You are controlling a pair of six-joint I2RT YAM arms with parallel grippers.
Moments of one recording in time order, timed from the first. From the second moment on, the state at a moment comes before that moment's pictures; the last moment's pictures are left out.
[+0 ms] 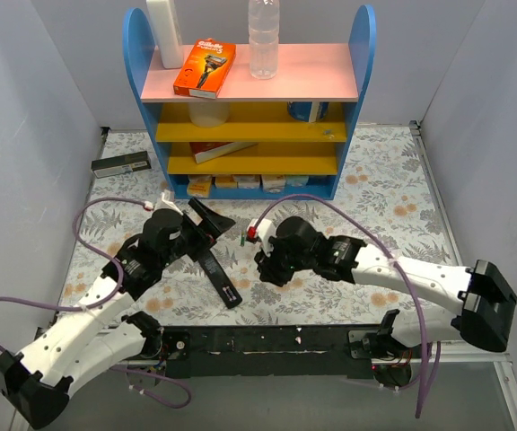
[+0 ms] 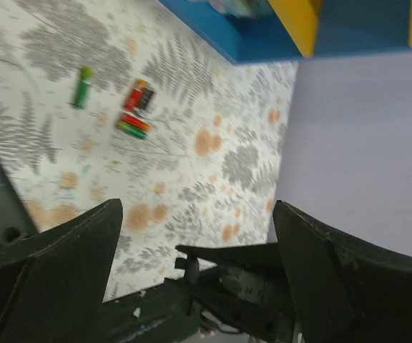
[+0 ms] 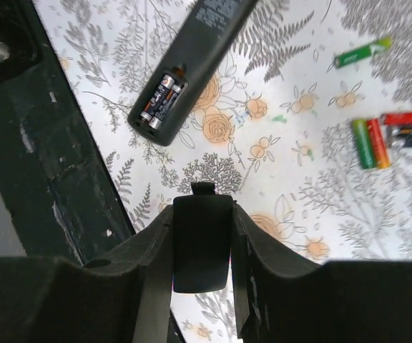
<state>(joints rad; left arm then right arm) -0.63 0.81 0.73 -0.37 -0.01 -1.20 1.06 1.25 0.91 -0.37 -0.23 -0.01</state>
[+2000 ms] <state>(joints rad) -0.63 0.27 0.58 -0.70 -0.60 -0.93 1.50 1.79 0.90 0.21 0.69 0.52</state>
